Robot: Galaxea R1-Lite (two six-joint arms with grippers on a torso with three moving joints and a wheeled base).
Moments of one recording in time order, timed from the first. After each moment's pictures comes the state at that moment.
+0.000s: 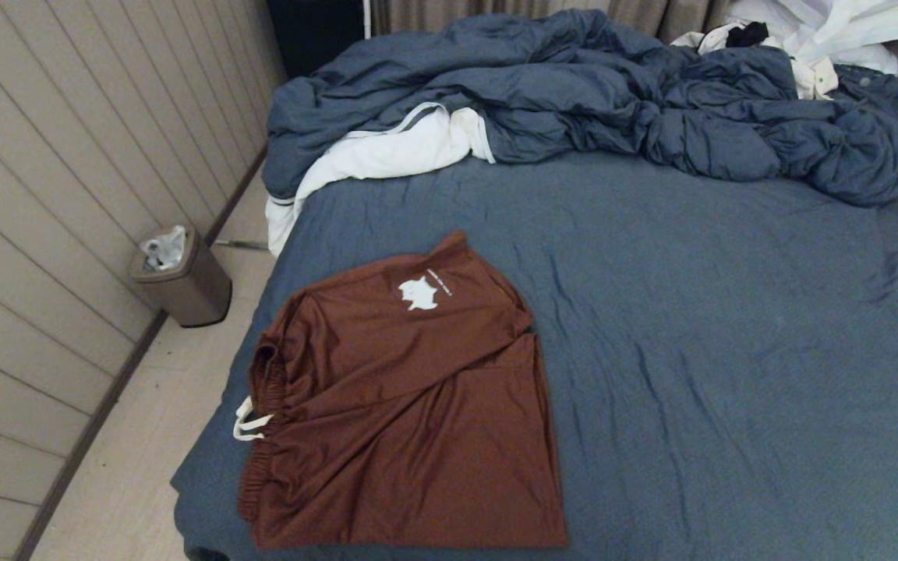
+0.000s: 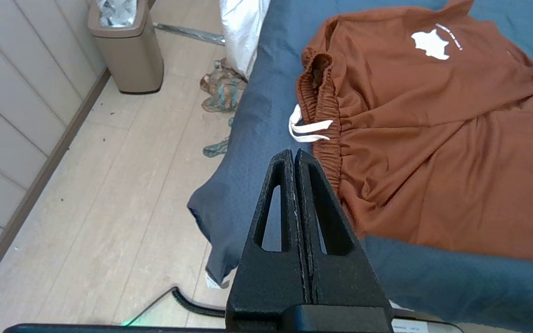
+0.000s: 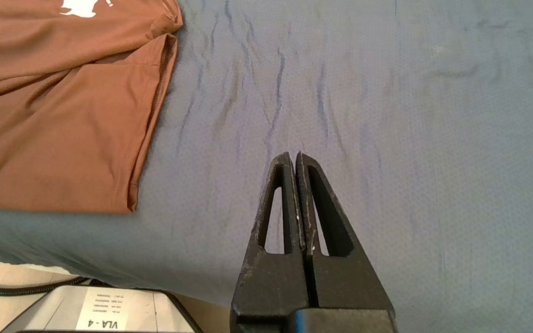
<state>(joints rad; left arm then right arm) -0.01 0.00 0.00 -0.01 0.01 -0.09 0.00 0.00 0.00 0.00 0.03 -0.02</state>
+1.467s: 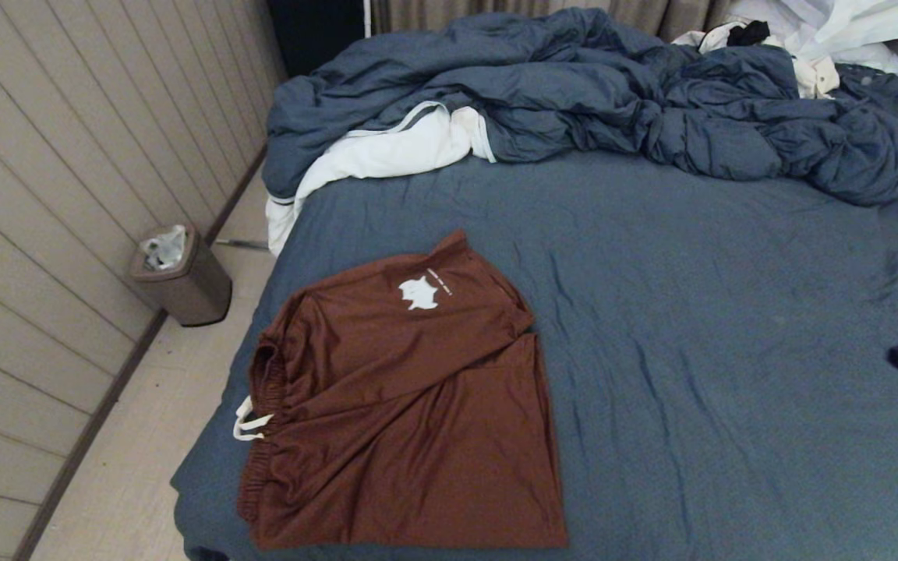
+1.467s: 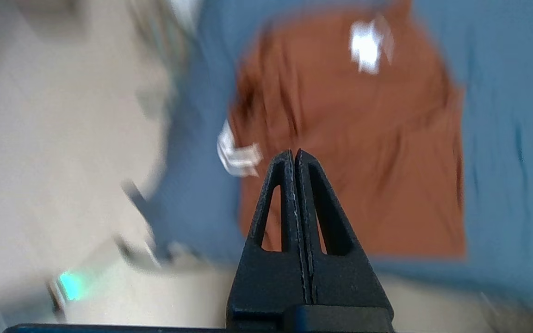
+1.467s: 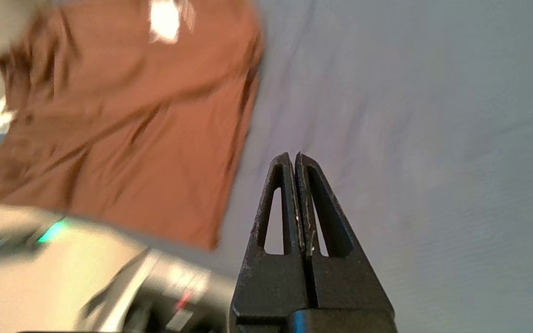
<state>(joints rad) -0.01 0.74 -0.70 0.21 -0.15 -0.19 0.14 0.88 -0.78 0.15 0.11 0.05</state>
